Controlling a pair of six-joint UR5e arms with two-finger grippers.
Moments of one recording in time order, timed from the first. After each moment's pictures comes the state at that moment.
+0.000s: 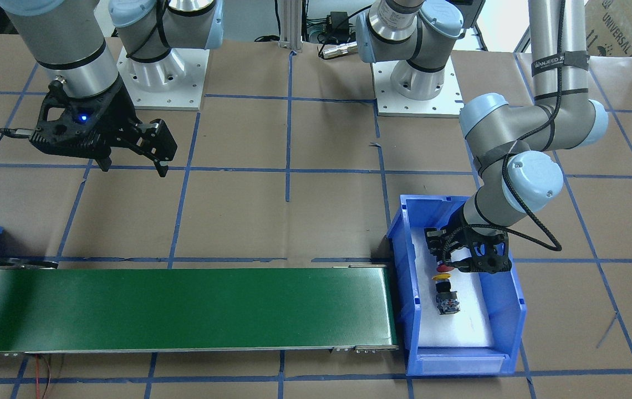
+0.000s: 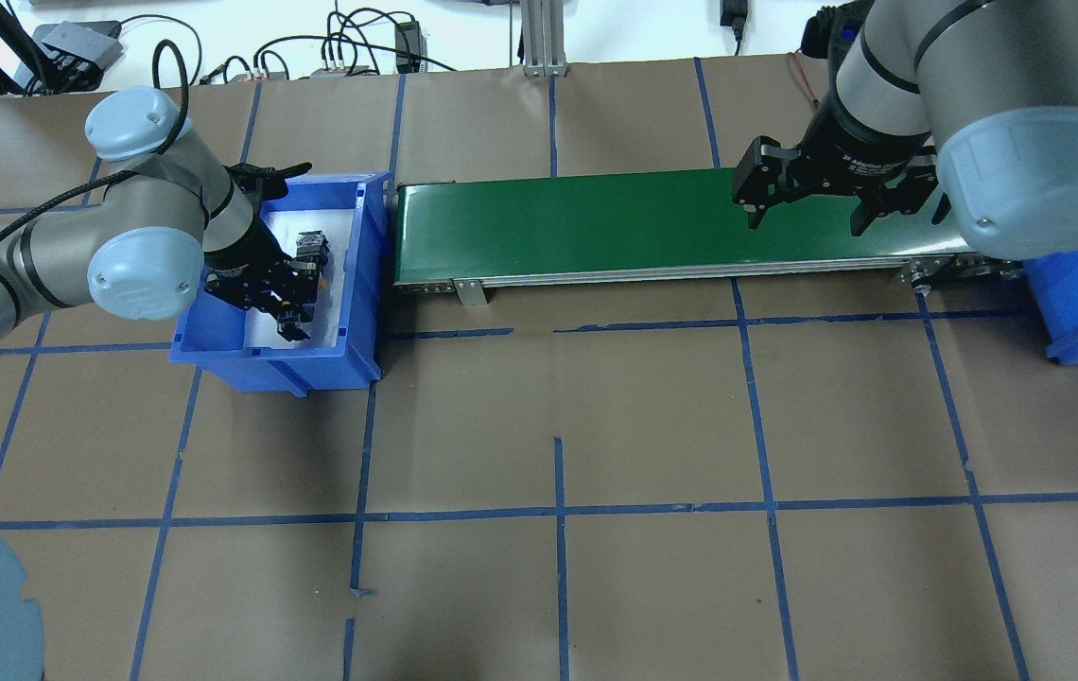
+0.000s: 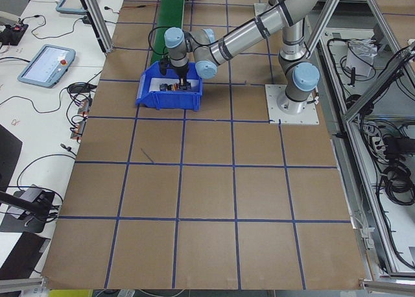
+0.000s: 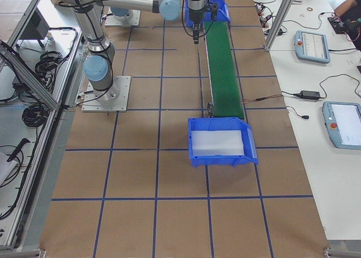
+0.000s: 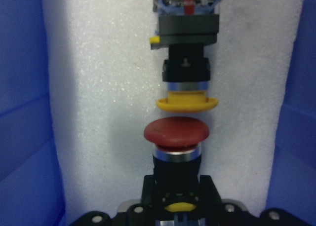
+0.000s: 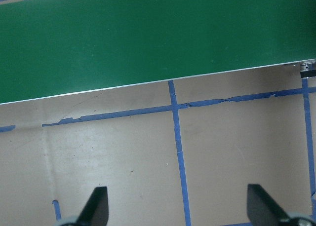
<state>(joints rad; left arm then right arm) -1.40 -1.89 -1.83 -1.06 1.53 0.13 1.57 -1.57 1.71 -1.80 -1.55 0.12</state>
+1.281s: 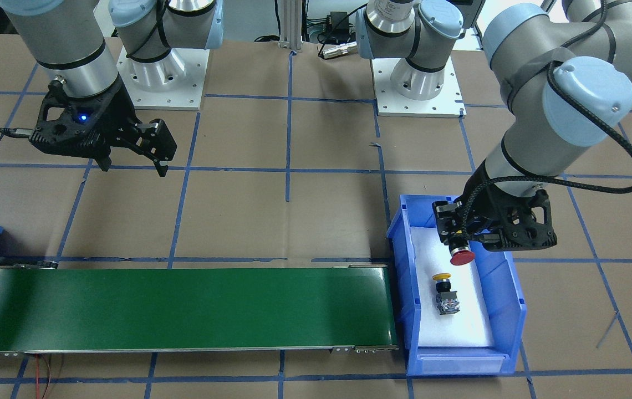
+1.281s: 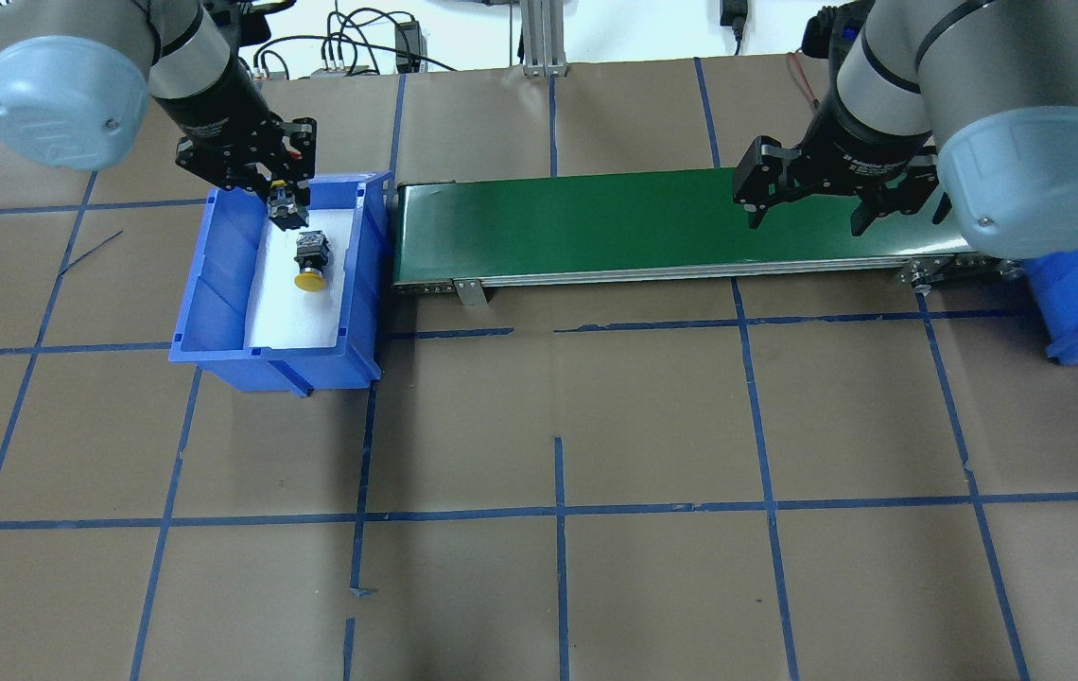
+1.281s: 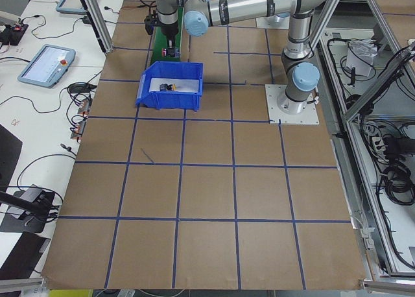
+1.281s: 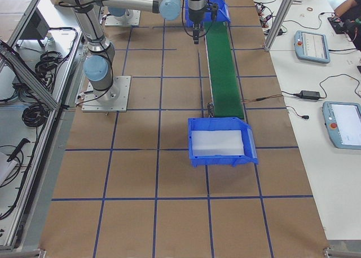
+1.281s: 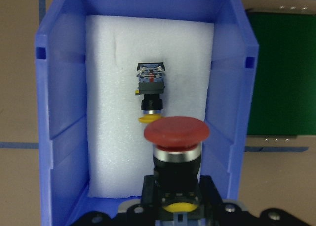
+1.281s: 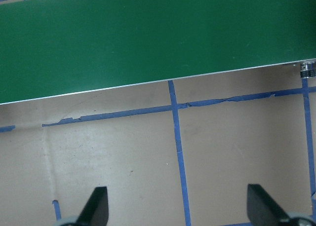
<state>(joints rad) -1.53 -1.83 -1.49 -1.37 1.52 -0.04 1.57 -1.57 1.71 -1.80 -1.55 0.12</state>
